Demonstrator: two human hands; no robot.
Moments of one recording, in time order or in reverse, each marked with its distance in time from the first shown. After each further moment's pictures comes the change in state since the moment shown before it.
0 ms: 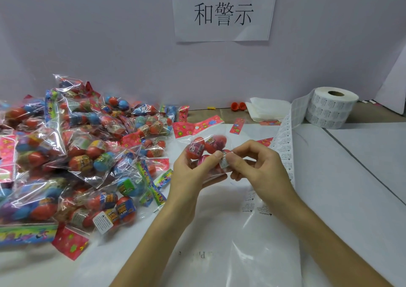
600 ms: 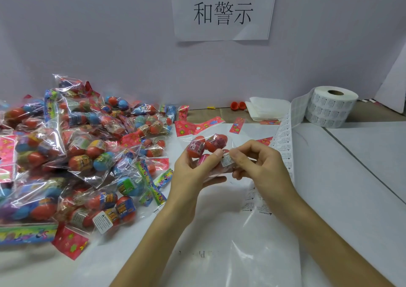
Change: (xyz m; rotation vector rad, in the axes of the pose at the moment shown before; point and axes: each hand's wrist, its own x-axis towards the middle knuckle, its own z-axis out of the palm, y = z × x) left_hand -0.002 0.004 0.004 0.045 0.008 -0.022; right_hand 0.001 0.002 -0.002 0.027 0.020 0.005
